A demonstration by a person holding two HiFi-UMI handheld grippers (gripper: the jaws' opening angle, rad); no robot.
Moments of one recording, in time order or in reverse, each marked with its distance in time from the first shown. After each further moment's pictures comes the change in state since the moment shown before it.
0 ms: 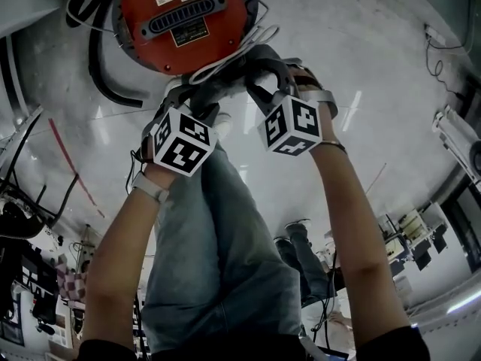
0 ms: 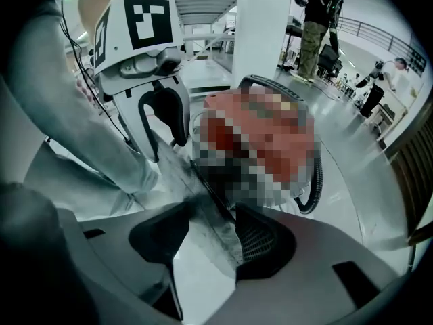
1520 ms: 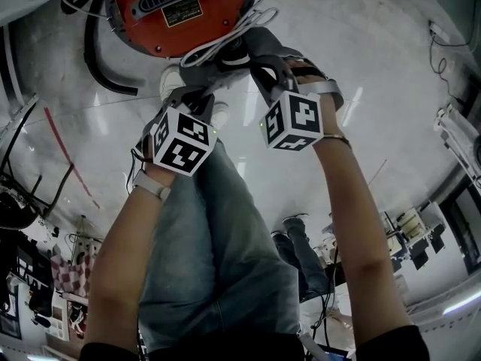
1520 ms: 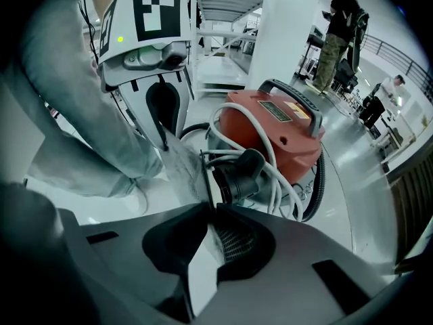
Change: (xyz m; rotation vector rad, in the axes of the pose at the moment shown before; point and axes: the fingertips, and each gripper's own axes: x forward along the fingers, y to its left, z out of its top) left arm 0.007 -0.030 -0.015 -0.042 -0.022 0.016; right arm -0.004 0.018 -0.014 -0.148 0.024 -0.009
